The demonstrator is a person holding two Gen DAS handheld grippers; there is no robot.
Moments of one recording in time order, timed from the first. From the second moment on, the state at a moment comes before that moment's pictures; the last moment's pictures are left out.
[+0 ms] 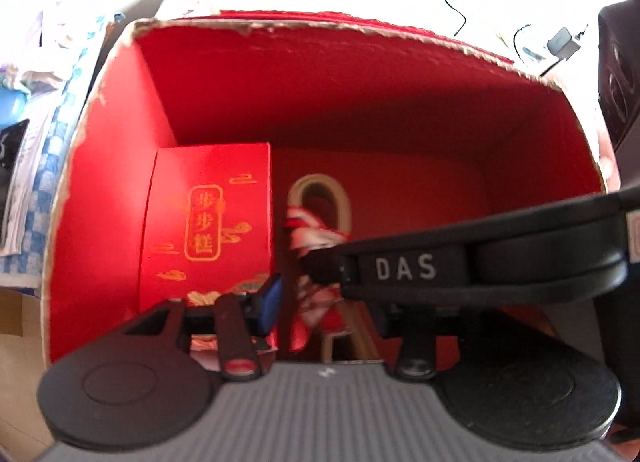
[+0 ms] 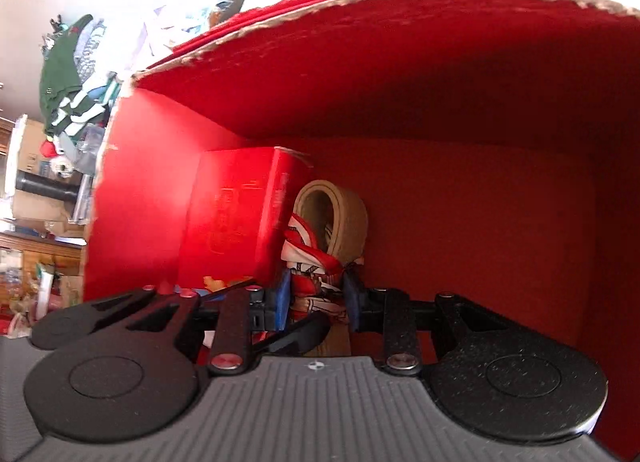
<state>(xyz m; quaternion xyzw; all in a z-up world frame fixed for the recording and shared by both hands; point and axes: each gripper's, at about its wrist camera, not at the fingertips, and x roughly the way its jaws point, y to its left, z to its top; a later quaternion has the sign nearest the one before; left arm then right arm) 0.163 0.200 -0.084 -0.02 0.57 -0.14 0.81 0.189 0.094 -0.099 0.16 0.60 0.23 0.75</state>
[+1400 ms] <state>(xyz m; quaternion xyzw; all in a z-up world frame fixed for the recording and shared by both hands) 0.031 0.251 0.000 -0.04 0.42 -0.04 0.91 0.063 0.028 -0.037 0.23 0.39 0.30 0.84</state>
